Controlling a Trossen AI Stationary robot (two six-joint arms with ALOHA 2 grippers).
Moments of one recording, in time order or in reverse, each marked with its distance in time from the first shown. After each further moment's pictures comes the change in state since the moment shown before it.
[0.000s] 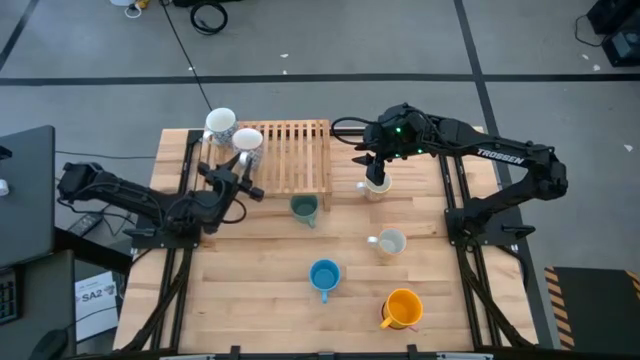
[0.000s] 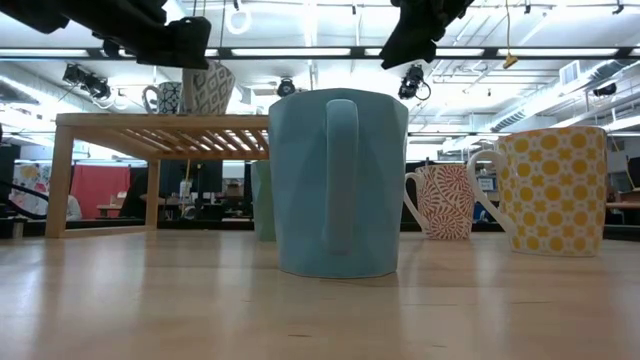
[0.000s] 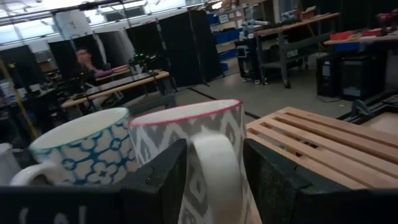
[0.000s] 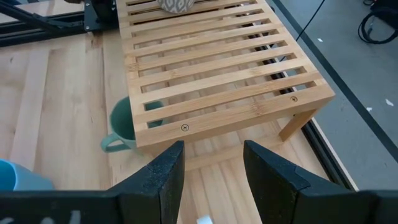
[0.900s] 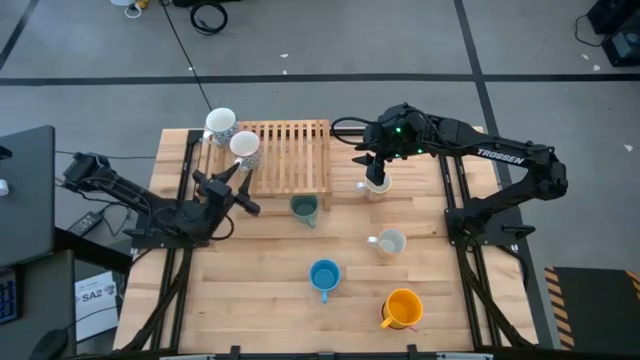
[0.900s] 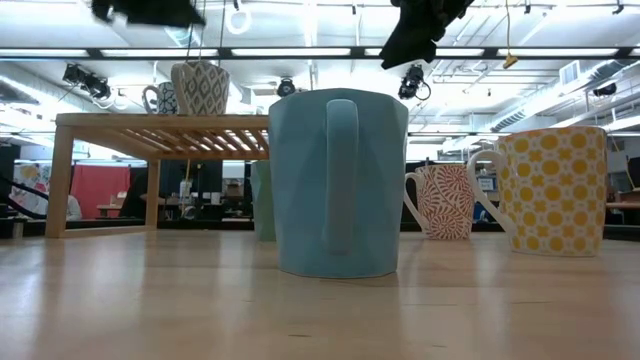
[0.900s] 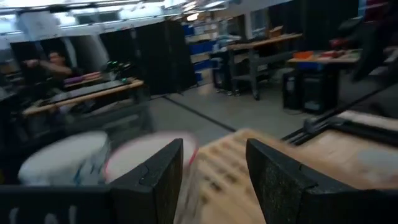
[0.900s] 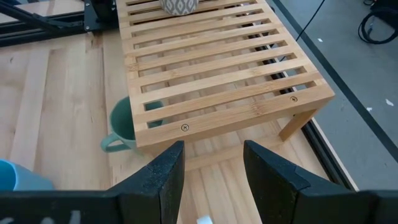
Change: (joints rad) left arm -0.210 0.000 0.130 0.012 -0.077 0.077; right arm 0.000 0.000 0.000 0.000 0.000 0.000
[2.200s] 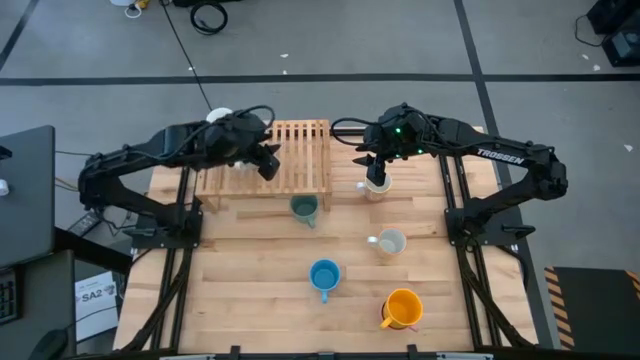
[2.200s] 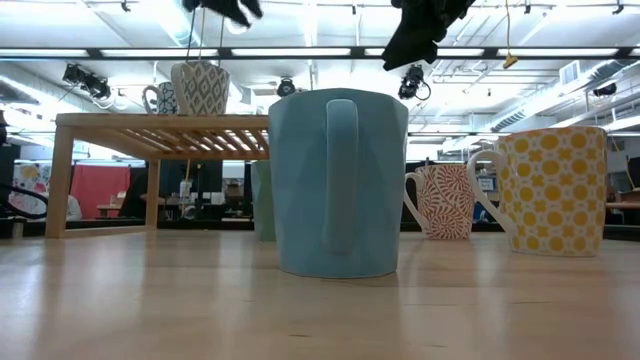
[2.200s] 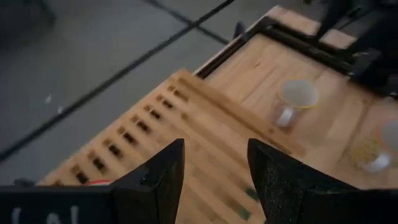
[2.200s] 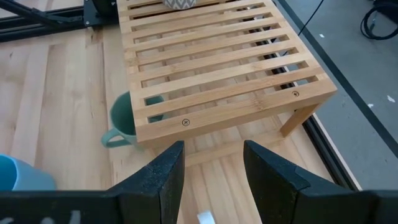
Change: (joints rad) left arm 0.602 0.340 0.975 -1.470 1.053 -0.615; right arm 0.000 0.000 0.000 -0.017 -0.002 0.000
